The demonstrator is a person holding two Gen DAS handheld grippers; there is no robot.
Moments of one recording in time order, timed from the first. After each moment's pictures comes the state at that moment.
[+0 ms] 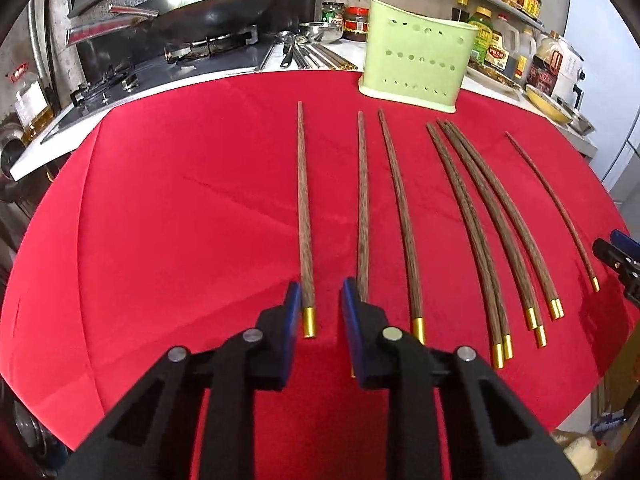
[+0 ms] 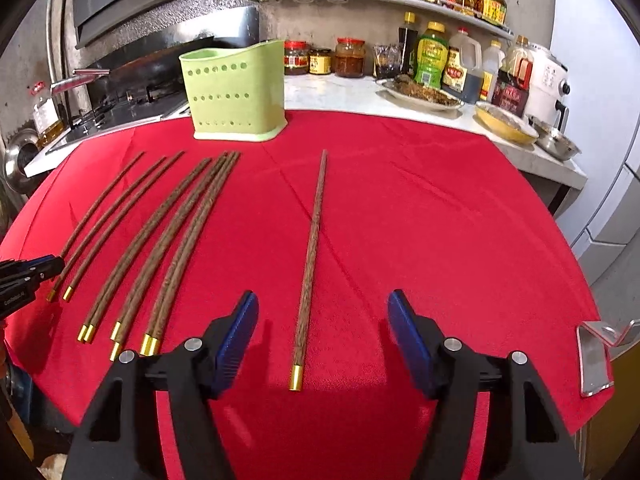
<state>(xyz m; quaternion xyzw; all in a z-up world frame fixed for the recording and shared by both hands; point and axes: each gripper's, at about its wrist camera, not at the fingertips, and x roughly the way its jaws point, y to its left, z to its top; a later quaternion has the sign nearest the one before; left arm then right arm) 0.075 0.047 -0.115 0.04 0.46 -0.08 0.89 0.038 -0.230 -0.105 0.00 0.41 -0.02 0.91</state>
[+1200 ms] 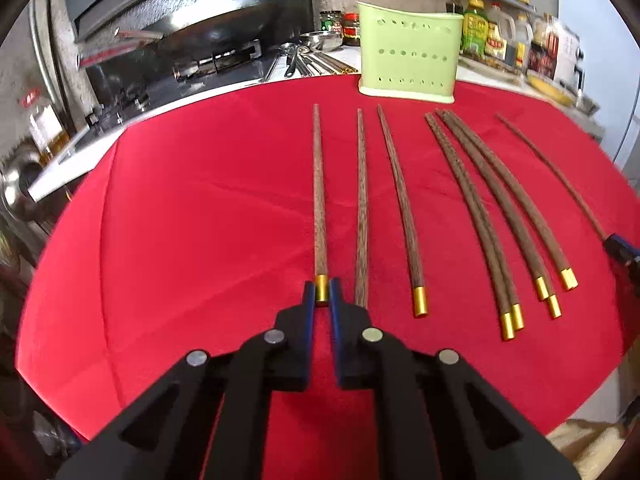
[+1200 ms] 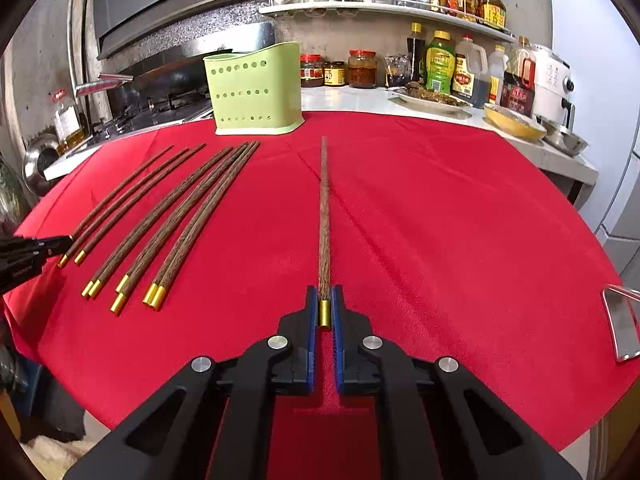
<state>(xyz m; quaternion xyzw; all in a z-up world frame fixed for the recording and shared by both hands) 0.053 0.040 -0.116 0.07 0.43 -0.06 0.90 0.006 -0.235 -0.130 0.02 0.36 0.01 0.93</state>
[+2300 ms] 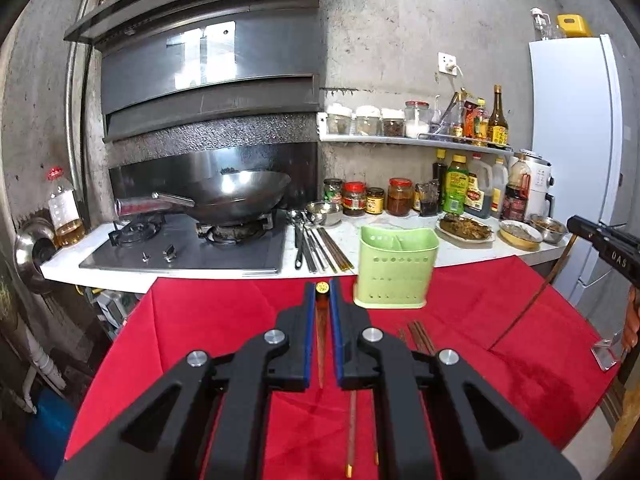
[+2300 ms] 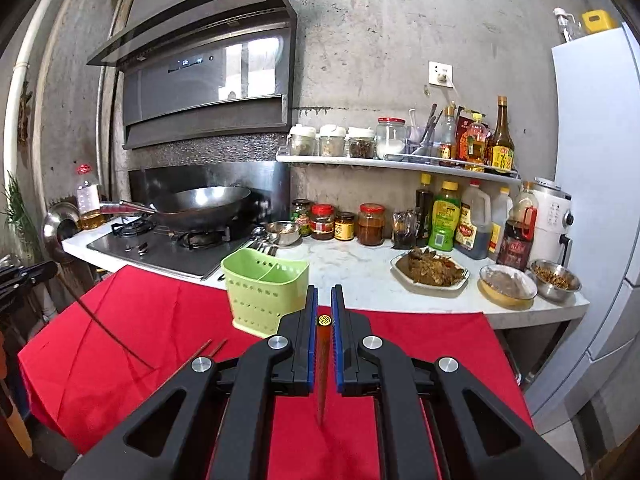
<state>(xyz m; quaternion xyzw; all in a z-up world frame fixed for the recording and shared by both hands) 0.045 0.052 0.065 0.03 0.20 -0.08 0.98 0.056 -0.243 0.070 -0.02 0.18 0.03 0.98</state>
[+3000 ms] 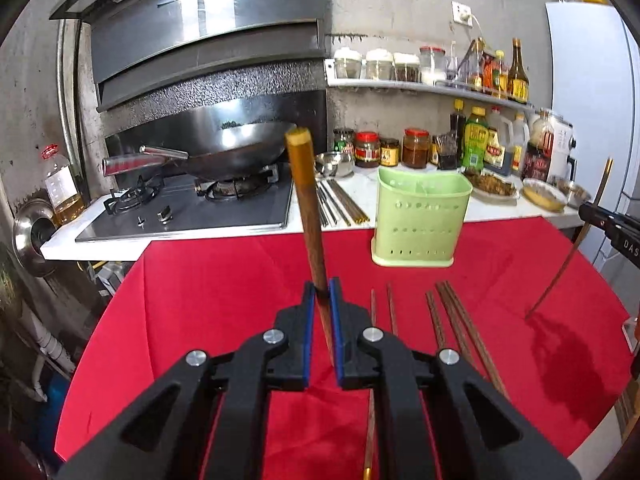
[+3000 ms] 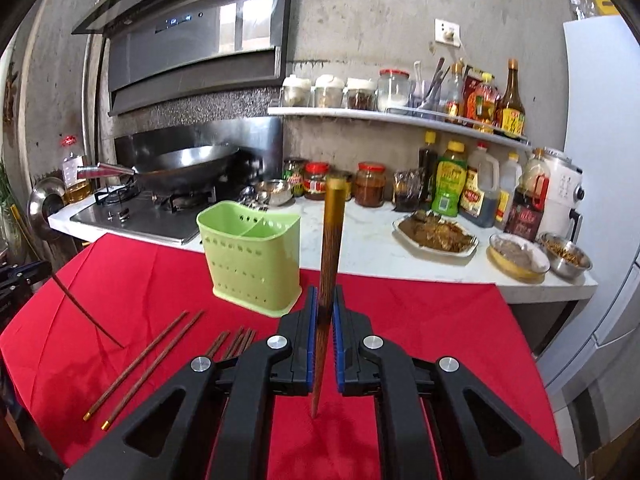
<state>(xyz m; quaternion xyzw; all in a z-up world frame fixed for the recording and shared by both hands) 0.089 0.052 0.006 0.05 0.28 -0.06 0.96 0.100 -0.236 0.010 -0.02 0.25 0.02 0.97</state>
